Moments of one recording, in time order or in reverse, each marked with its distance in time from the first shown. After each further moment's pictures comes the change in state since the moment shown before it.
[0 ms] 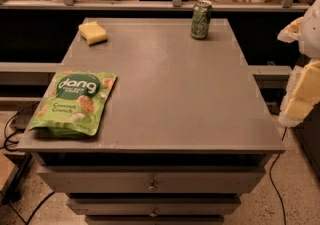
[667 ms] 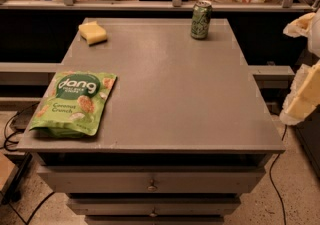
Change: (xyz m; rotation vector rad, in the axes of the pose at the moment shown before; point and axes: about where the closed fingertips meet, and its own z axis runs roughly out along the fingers) arm -0.003 -0.004 -0.007 0.064 -0.081 -0.004
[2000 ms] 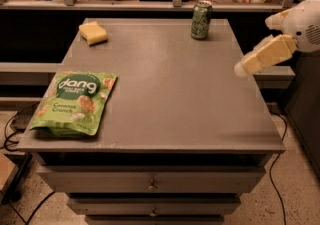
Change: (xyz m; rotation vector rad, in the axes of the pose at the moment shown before) arm -0.037 -0.090 0.052 0.018 -0.469 0.339
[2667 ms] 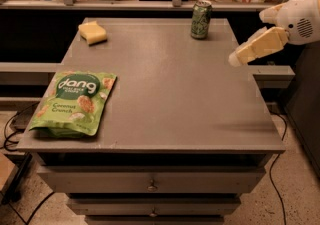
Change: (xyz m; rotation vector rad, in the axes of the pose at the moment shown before) arm -0.012 -0.021 0.013 -0.003 -0.068 0.012
